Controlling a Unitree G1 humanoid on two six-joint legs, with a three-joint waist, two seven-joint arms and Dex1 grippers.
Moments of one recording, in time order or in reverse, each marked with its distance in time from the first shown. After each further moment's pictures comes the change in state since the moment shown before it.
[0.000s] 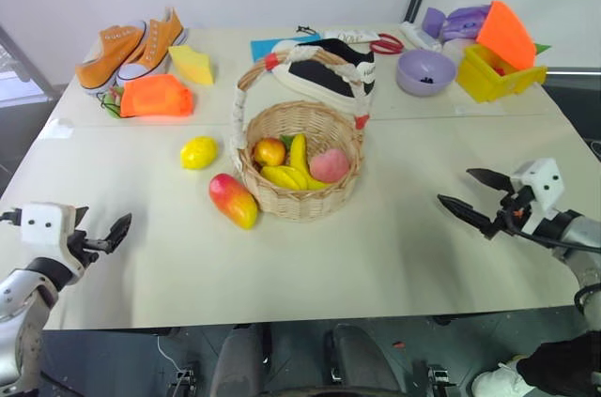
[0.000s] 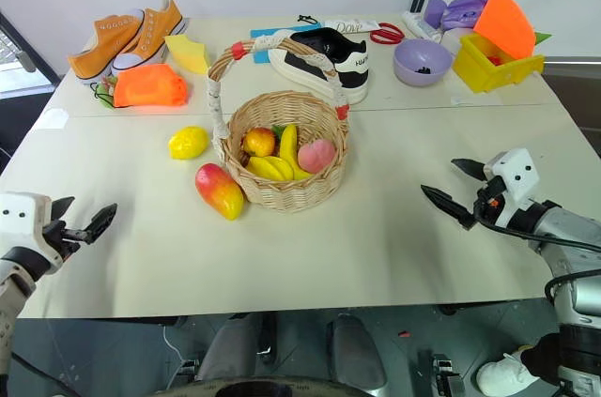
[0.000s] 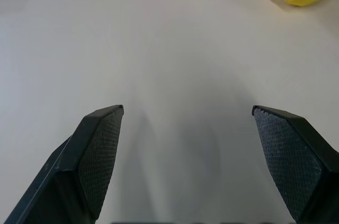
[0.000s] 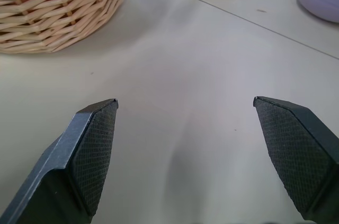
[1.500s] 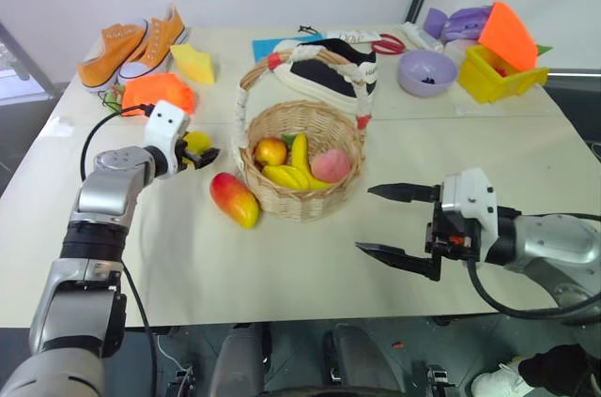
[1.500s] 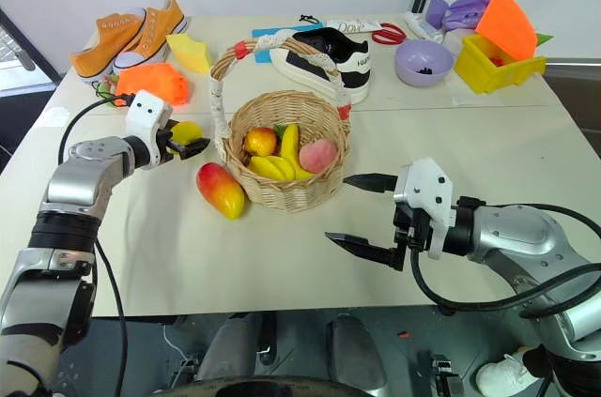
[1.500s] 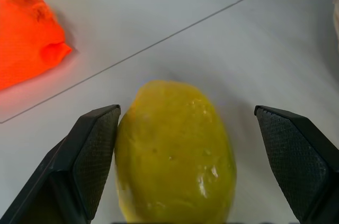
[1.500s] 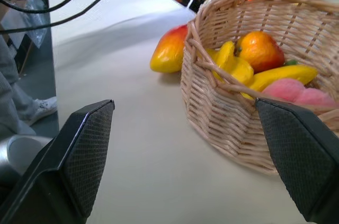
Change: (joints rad) left arm -0.882 0.018 -0.563 0.593 0.226 0.126 -0.103; right arm -0.015 -0.073 0.179 -0.678 0.320 0.339 -0.057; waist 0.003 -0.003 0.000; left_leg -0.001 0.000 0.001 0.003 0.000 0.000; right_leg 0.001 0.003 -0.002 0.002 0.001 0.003
